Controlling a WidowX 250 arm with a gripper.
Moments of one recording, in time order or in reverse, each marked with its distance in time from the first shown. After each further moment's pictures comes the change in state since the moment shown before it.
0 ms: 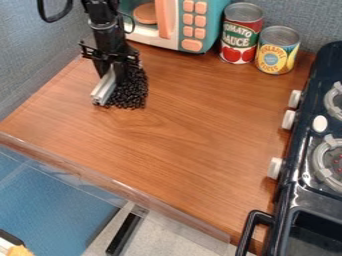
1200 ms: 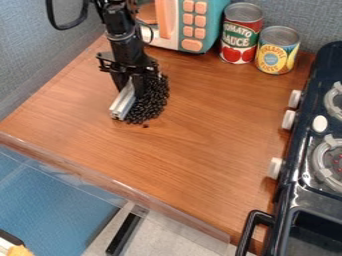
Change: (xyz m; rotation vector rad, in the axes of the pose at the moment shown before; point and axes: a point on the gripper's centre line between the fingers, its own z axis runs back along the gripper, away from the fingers) arm -0.021 -0.040 0.002 -0.065 0.031 -0.013
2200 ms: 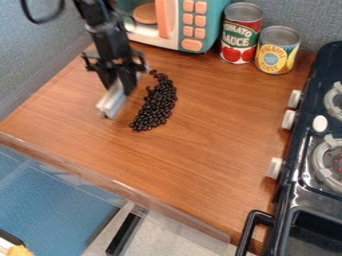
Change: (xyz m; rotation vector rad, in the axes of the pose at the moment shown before) arm -0.010 0.027 0.036 -0.111 -0.041 0.083
